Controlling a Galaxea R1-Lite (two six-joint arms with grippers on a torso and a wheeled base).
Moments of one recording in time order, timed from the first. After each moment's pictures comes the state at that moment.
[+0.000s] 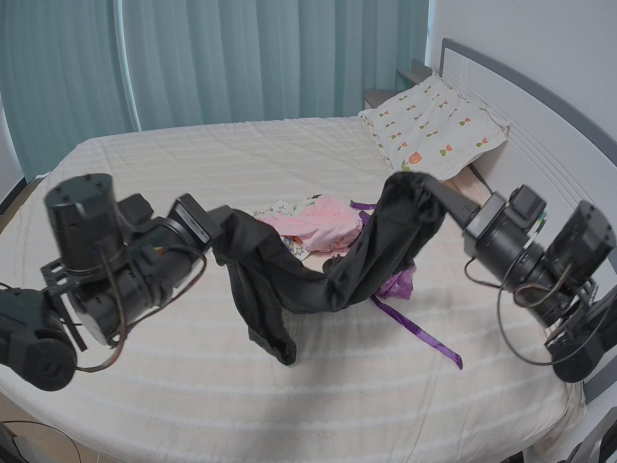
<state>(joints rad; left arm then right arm) -0.58 1.57 -0.66 -0.84 0.19 -0.91 0.55 1.76 -0.51 -1.55 0.08 0.82</state>
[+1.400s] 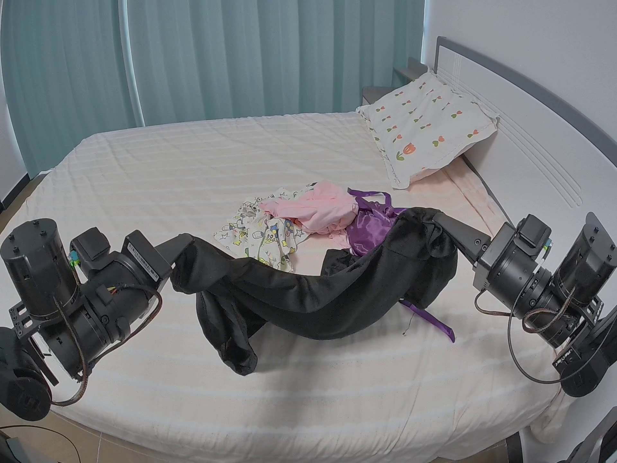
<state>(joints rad) -0.52 1.44 -0.42 -0.95 0.14 -0.90 0.51 1.73 -0.37 -1.55 0.13 0.92</state>
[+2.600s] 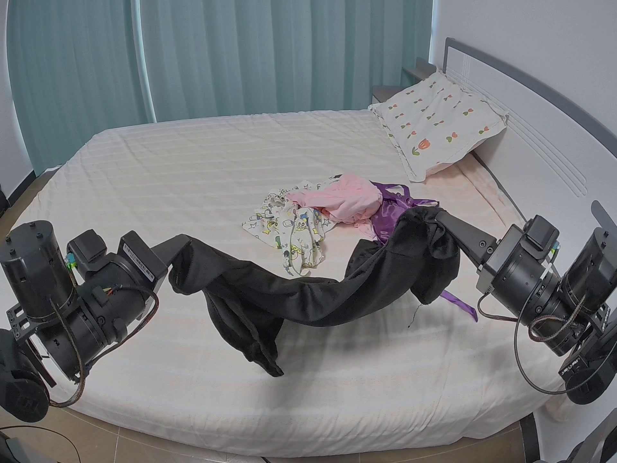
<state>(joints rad) -0.51 1.43 -0.41 -0.96 0.15 -0.92 0.57 1.68 -0.34 -1.55 0.08 0.90</state>
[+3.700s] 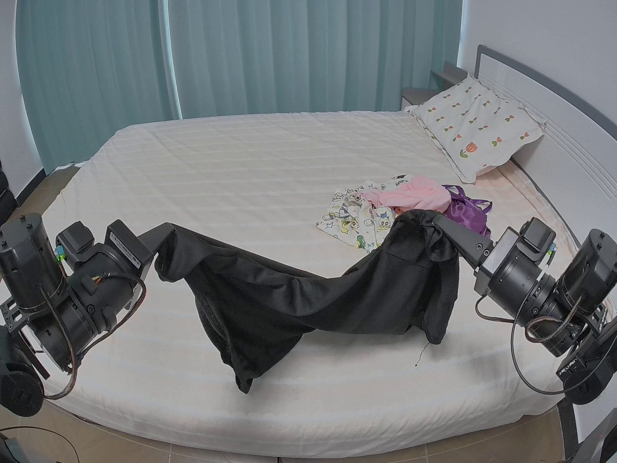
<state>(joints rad) -0.46 1.41 -0.42 -0.96 0.15 -0.92 0.56 1.70 -0.34 -1.55 0.08 0.90</state>
